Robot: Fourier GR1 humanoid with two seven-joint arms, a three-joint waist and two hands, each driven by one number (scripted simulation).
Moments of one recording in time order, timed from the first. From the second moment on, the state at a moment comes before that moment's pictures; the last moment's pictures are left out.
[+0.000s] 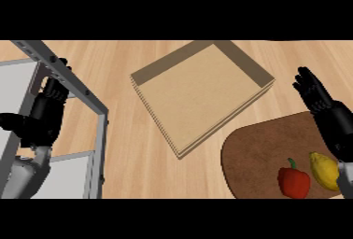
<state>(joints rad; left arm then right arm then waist) -0.26 0.54 -0.27 -1.54 0.32 0.41 -0.01 -0.15 -0.55 0.15 -1.71 -0.24 -0.10 0.11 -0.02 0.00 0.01</state>
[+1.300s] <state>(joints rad) -0.14 0.62 -0.25 -1.56 0.29 0.29 -0.10 0.50 -0.95 0.02 -1.96 0.40 -0.28 0.04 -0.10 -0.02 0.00</state>
